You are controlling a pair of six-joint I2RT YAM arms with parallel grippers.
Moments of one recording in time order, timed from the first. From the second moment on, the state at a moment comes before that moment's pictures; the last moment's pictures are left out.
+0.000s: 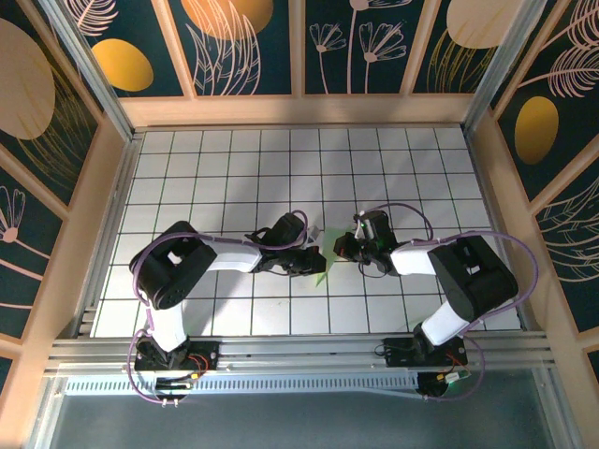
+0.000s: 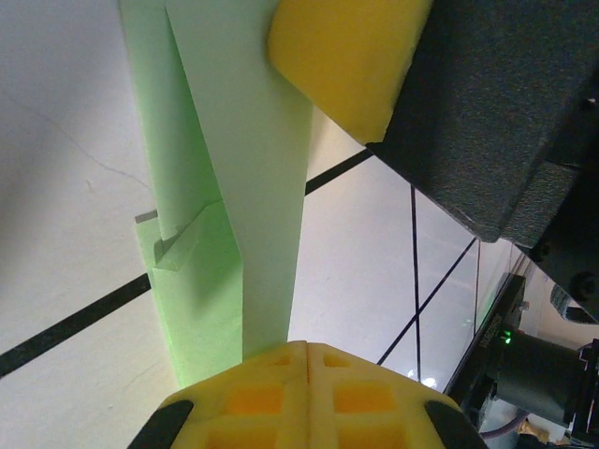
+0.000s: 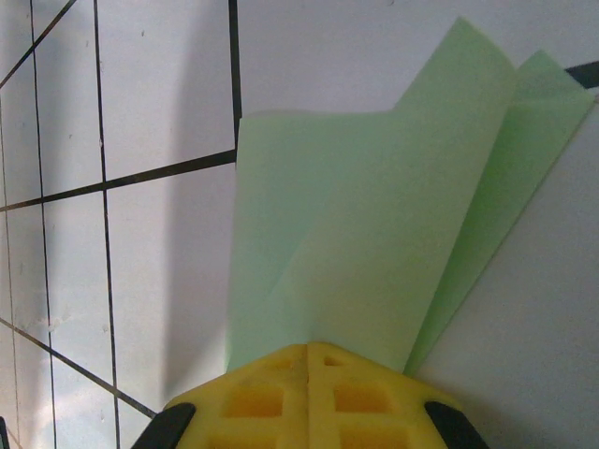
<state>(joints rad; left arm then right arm) -0.83 1.86 0.86 0.16 0.55 -0.91 0.49 1.58 0.50 0.27 -0.33 0.76</state>
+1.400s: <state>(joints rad) -0.86 1.88 0.85 0.15 0.48 -0.90 0.49 1.57 0.52 0.21 -0.34 0.75</state>
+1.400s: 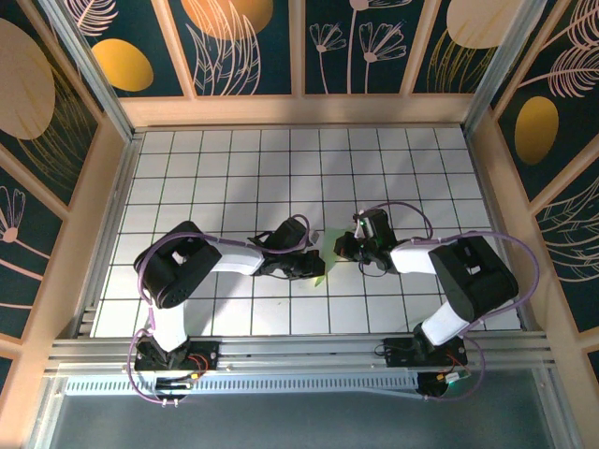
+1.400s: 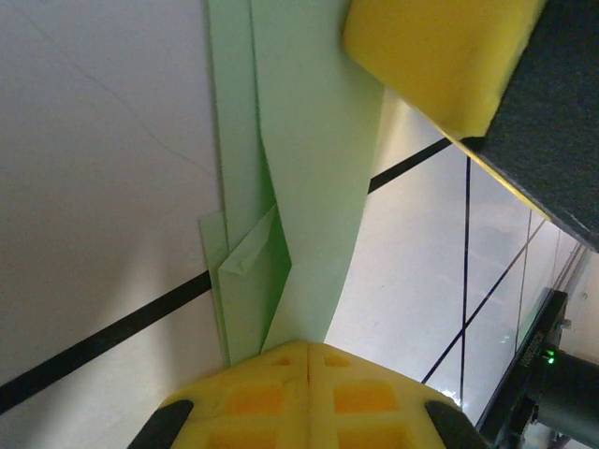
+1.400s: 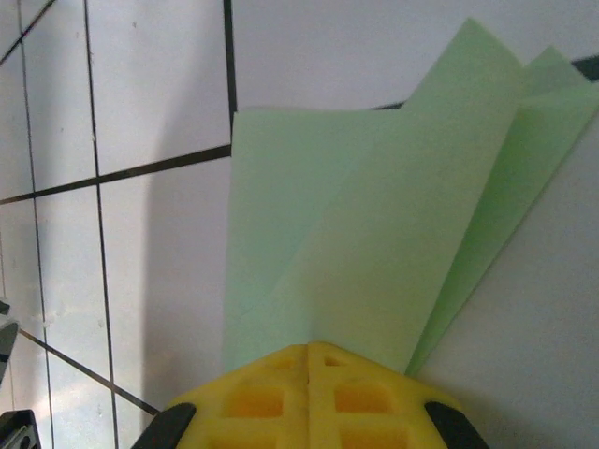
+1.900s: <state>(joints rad) -0.88 1.88 0.89 0.08 0.41 -0.87 0.49 1.34 0.45 0.17 -0.37 0.70</state>
